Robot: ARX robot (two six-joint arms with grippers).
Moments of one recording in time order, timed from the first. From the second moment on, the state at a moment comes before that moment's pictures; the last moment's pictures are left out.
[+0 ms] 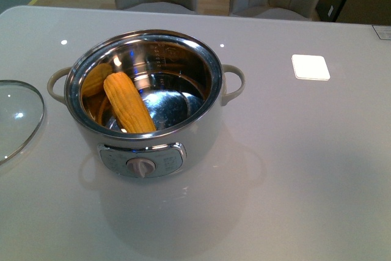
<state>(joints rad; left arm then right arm) 0.00 0.01 0.01 0.00 0.00 0.00 0.10 0.66 0.38 -0.17 0.16 0.31</state>
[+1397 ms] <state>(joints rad) 0.00 0.01 0.01 0.00 0.00 0.00 0.00 0.01 0.03 0.00 0.00 0.01</state>
